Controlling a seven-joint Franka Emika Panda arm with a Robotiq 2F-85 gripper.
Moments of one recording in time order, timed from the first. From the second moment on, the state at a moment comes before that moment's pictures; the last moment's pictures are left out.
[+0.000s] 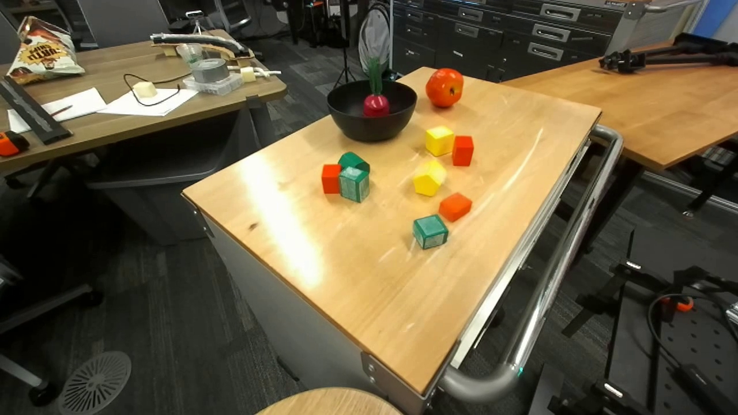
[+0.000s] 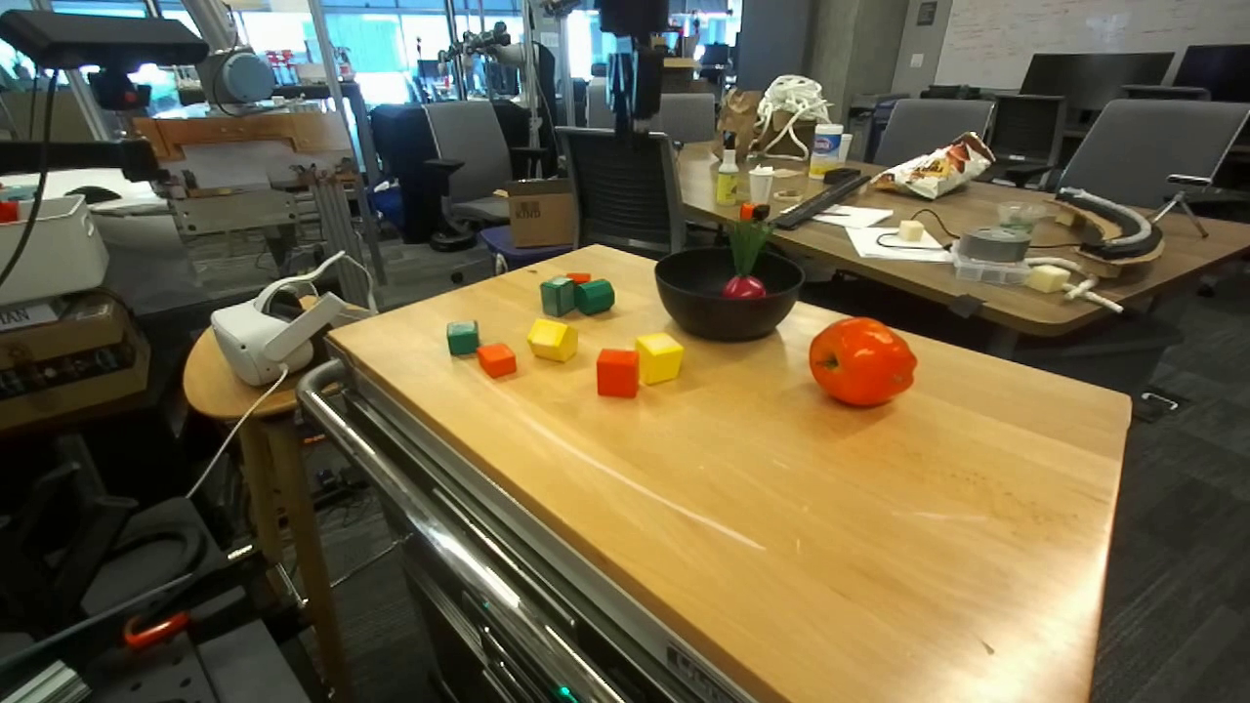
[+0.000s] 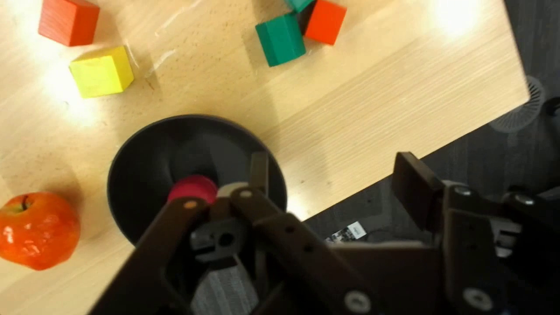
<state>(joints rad) 0.13 0.46 -0.01 -1.32 0.00 1.77 0.69</state>
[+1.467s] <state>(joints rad) 0.15 0.62 0.02 -1.38 0.00 1.73 0.42</state>
